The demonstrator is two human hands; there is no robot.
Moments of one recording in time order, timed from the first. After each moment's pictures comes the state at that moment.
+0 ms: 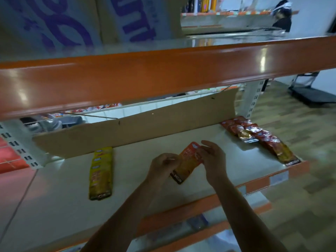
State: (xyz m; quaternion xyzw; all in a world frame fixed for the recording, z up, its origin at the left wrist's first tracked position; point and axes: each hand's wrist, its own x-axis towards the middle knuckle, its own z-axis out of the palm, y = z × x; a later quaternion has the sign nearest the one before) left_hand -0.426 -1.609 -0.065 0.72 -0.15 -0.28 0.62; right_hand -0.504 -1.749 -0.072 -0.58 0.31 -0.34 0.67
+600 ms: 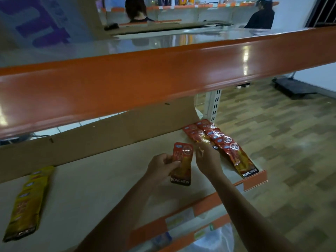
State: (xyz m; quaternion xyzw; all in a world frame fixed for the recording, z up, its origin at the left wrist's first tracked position) left_hand -0.456 -1.793 -0.081 0.79 -0.21 -0.27 0.51; right_hand -0.548 -1.930 -0.085 -0.84 0.32 -0.26 0.34
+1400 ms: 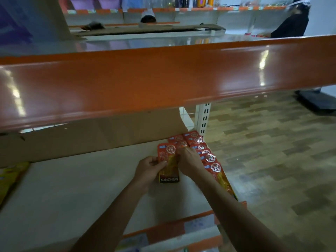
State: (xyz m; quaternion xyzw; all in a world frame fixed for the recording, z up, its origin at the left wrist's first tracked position) left_hand -0.461 -1.879 -0.098 0.76 -0.08 -0.22 0.61; right_hand -0.525 -2.014 -0.067 -0.96 0.17 -0.09 0.19
